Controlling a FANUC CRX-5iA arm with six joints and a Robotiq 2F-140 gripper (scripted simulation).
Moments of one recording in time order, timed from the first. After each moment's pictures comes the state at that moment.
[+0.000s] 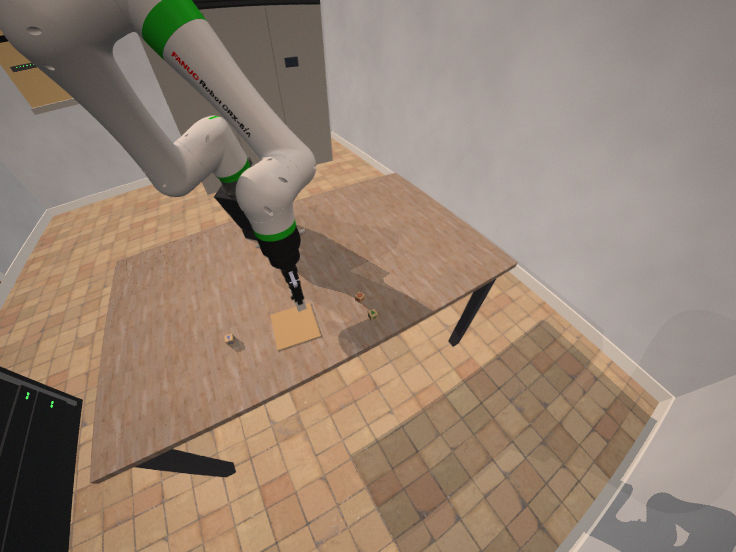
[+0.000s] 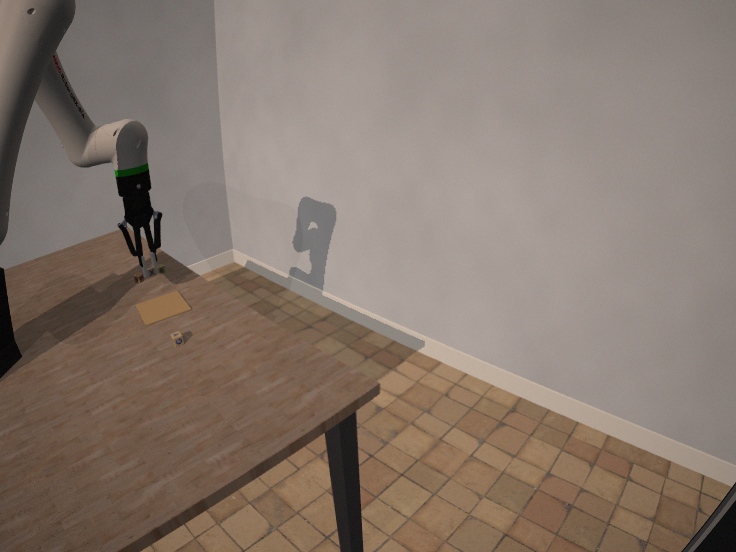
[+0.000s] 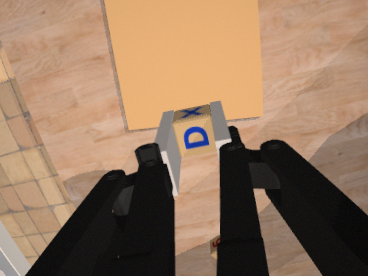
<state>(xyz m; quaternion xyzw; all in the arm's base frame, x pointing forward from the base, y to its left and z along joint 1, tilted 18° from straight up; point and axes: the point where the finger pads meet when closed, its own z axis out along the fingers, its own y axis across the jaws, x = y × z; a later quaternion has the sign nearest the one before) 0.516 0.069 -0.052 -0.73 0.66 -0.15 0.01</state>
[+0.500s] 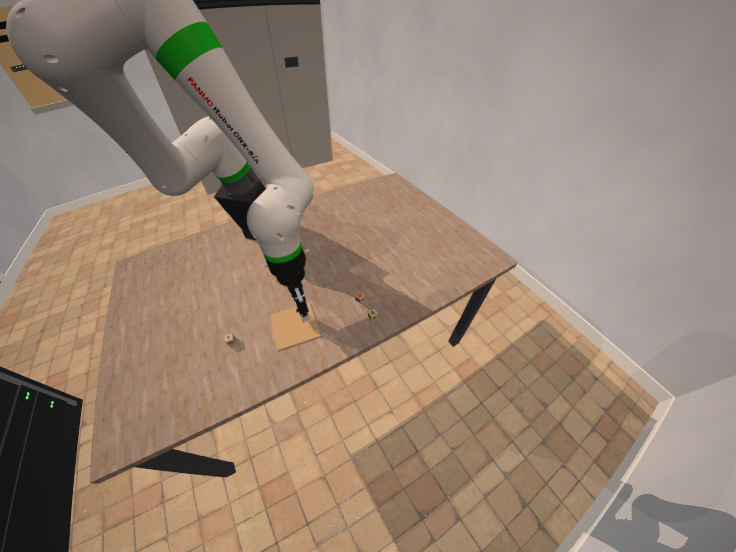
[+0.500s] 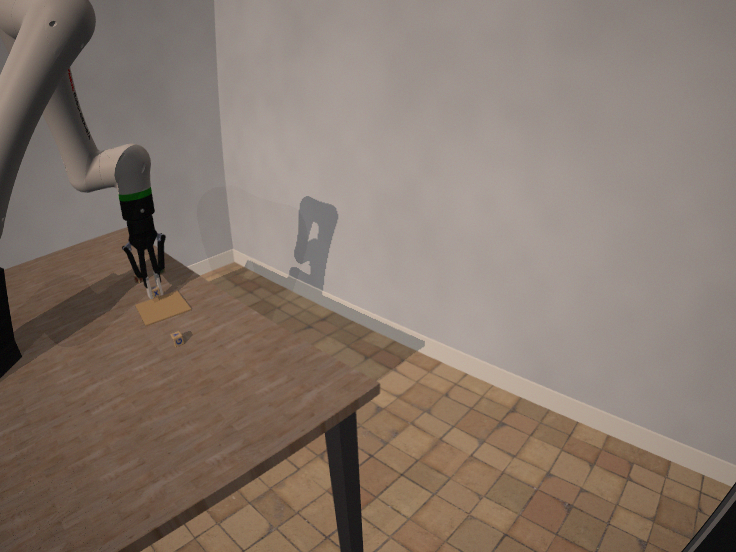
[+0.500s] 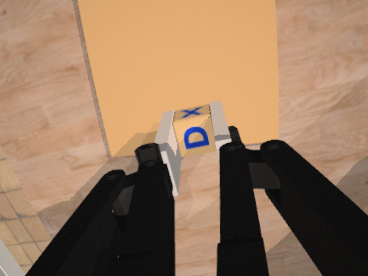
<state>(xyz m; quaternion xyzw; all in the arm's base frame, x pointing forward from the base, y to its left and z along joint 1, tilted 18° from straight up) 0.531 0.058 -0.114 -0.73 0.66 -0.15 0.01</state>
